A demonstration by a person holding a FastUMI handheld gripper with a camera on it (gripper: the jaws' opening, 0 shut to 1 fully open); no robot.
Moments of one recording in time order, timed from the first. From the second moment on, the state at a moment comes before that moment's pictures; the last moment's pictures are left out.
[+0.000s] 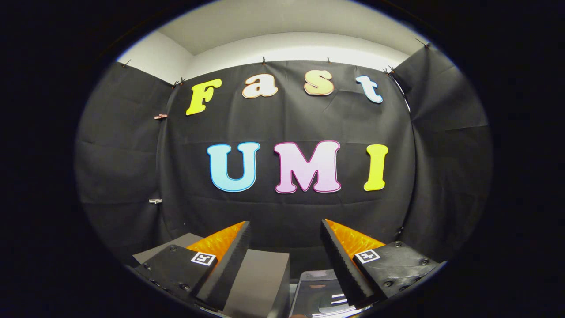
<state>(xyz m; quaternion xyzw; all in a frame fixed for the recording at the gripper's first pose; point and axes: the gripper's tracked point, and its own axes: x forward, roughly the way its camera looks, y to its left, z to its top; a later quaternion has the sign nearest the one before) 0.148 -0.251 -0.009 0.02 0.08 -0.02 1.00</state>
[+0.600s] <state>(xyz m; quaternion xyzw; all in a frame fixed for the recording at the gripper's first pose) 0.151 -0.248 -0.005 0.02 0.08 -0.02 1.00</state>
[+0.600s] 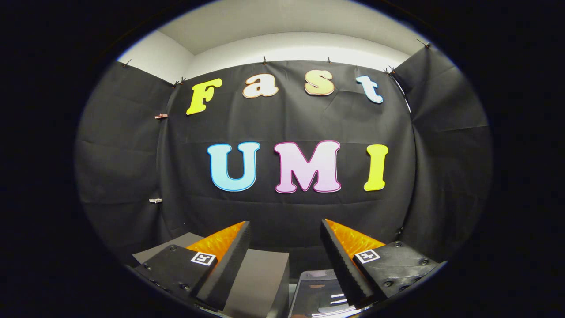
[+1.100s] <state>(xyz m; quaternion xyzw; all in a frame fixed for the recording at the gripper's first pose) 0.157 -0.245 -0.014 0.01 0.09 -0.02 1.00</state>
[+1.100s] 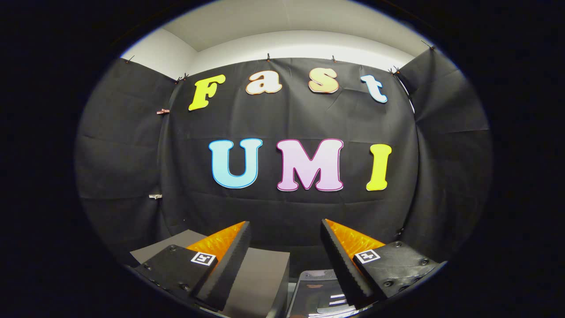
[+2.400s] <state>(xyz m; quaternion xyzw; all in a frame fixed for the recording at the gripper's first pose) 0.159 -0.247 -0.019 0.03 0.11 -0.02 0.99</state>
